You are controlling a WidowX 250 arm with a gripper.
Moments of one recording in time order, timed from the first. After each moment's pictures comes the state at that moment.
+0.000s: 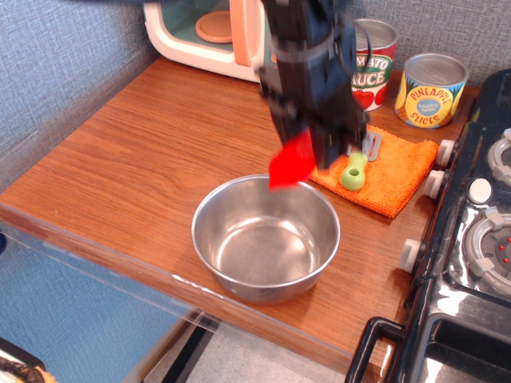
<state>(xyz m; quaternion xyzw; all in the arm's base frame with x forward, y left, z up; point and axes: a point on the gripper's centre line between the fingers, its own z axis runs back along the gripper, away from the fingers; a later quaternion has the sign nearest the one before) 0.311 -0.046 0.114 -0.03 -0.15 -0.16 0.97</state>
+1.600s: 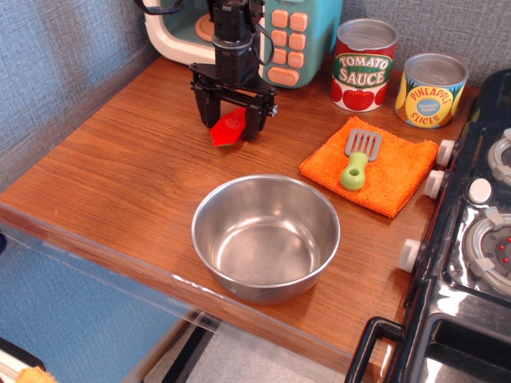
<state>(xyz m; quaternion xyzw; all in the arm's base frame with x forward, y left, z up) 0.406 0.078 0.015 0.03 -0.03 -0.01 1.00</state>
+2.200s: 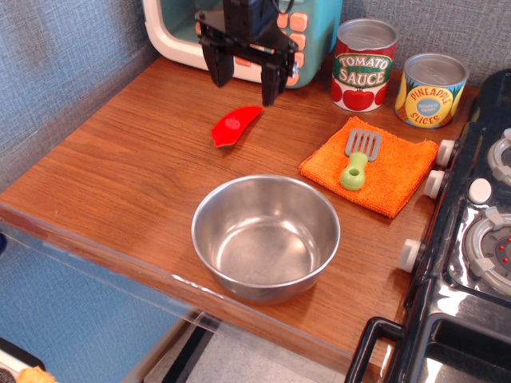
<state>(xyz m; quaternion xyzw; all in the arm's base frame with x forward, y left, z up) 0.379 0.047 0.086 0.03 -0.10 -0.04 0.99</state>
